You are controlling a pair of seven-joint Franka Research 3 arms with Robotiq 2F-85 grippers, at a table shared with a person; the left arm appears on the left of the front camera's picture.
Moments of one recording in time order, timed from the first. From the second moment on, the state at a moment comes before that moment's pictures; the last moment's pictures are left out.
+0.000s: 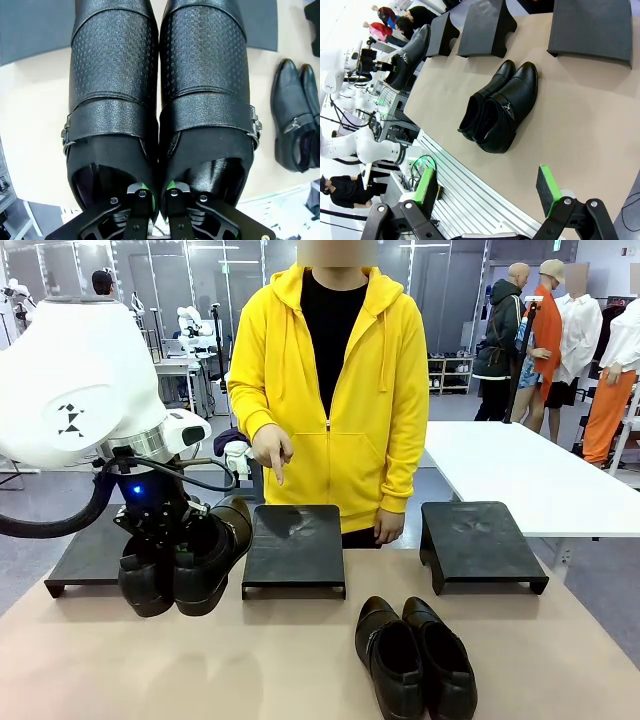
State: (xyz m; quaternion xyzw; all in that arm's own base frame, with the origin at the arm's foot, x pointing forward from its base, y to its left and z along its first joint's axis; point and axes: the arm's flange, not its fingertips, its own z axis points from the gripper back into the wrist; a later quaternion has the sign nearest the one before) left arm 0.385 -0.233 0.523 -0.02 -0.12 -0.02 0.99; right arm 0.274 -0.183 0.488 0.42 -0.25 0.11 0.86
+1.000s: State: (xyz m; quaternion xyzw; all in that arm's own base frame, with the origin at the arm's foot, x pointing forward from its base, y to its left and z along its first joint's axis) left arm 0.521 -0.336 0.469 0.02 -0.23 0.01 0.97; right arm 0.274 -0.183 0.489 0.42 -0.25 0.11 0.86
